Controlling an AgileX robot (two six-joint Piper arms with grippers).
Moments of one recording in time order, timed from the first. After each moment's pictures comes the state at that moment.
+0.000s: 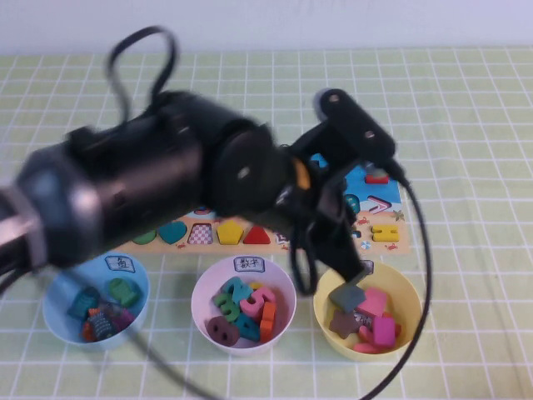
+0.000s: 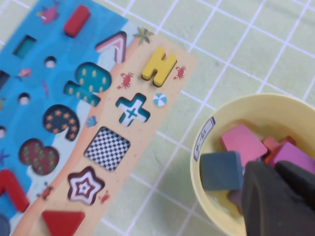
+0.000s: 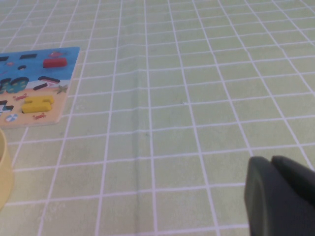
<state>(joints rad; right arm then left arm) 0.02 -0.01 0.03 -0.03 0.37 0.18 -0.83 1.66 -1.35 -0.11 0.67 0.31</state>
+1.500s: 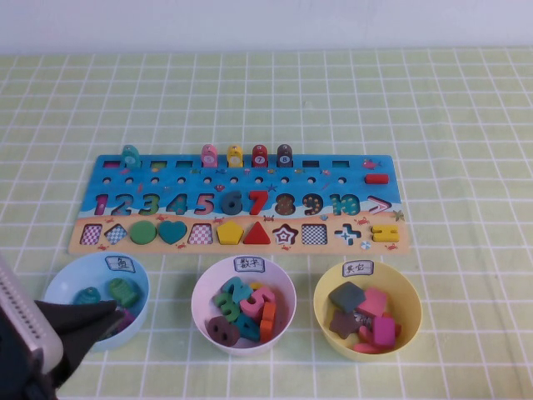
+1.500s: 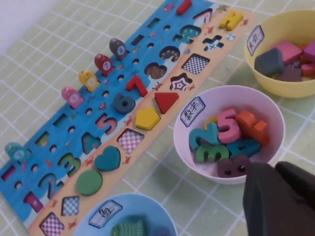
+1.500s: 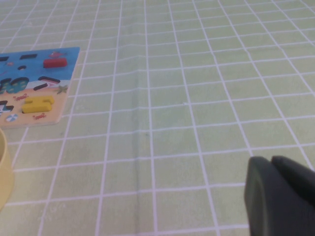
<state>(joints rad) 0.02 -0.01 0.03 -0.03 0.37 0.18 -0.83 0.60 -0.57 0.28 0.59 0.06</state>
